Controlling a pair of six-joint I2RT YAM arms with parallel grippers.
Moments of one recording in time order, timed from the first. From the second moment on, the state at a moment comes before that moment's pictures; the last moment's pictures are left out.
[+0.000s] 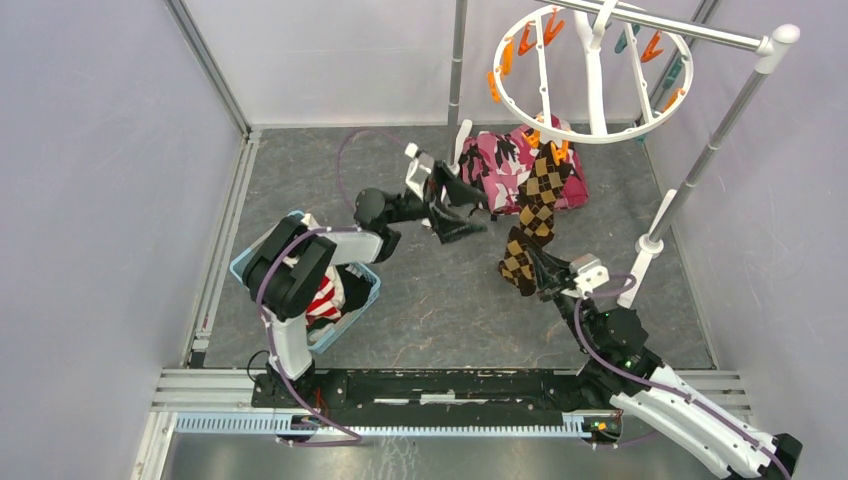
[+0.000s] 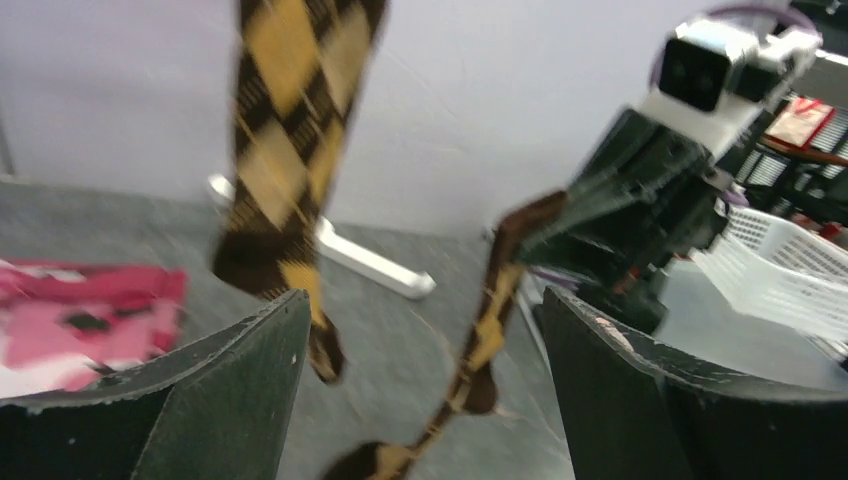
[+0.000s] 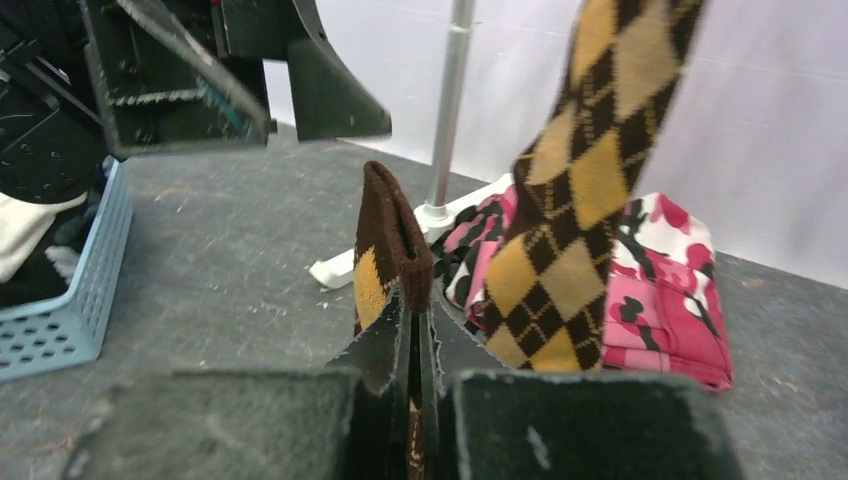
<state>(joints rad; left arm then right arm) -0.59 1.91 1.06 1.50 0.94 -0.71 0.86 0.20 0.16 0.34 0.38 -0.17</state>
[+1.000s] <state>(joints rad) -0.69 1.72 0.72 1.50 0.89 -0.55 0.86 0.42 0.24 0.41 0.00 -0.21</state>
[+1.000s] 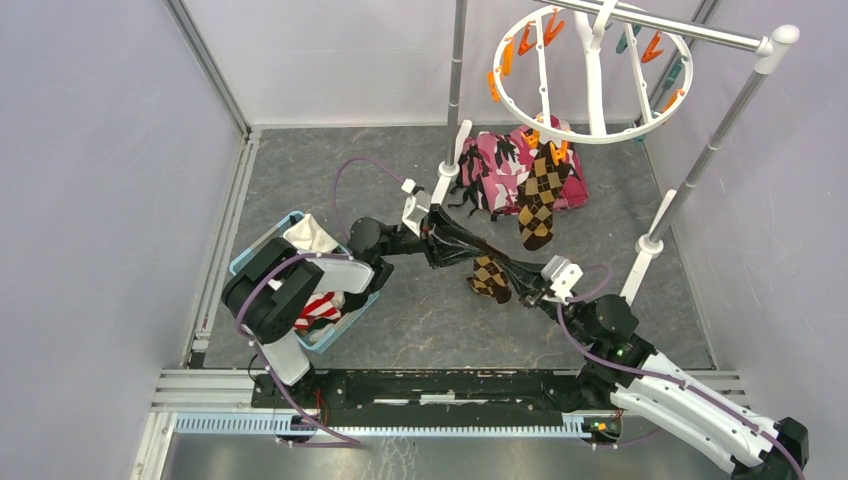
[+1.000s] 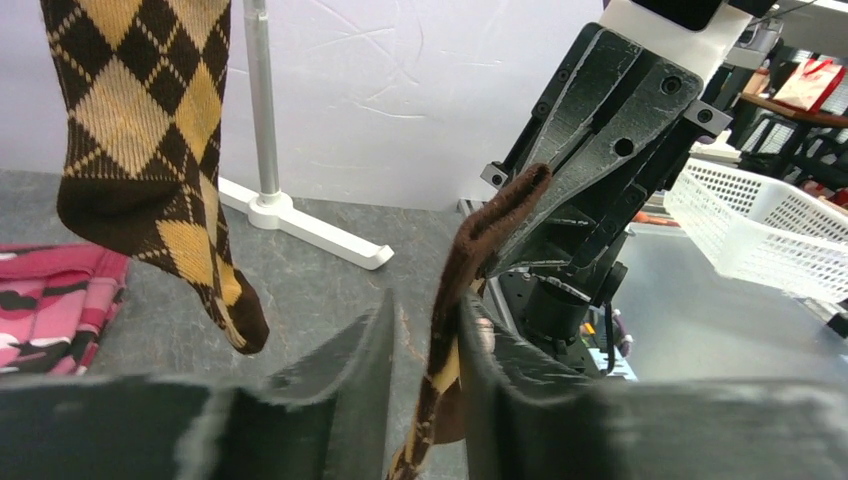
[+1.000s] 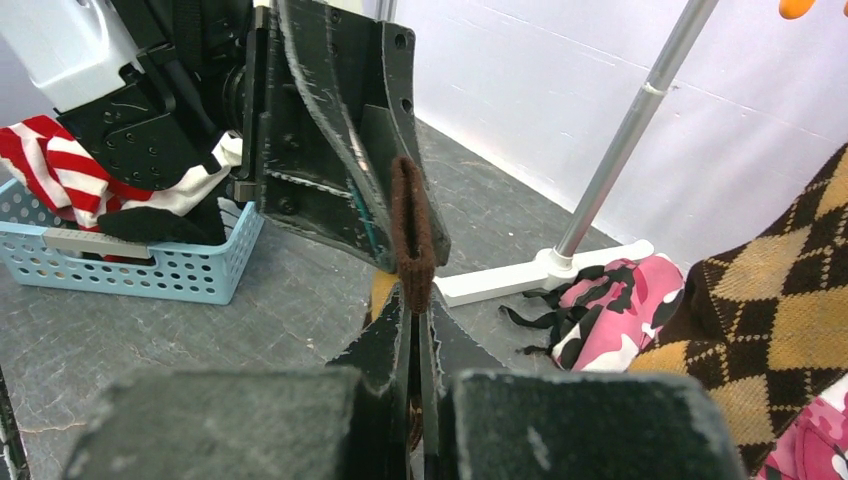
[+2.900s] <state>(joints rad) -0.63 1.49 0.48 1.50 0.90 -0.42 0.68 0.83 0.50 0.87 0.20 -0.57</state>
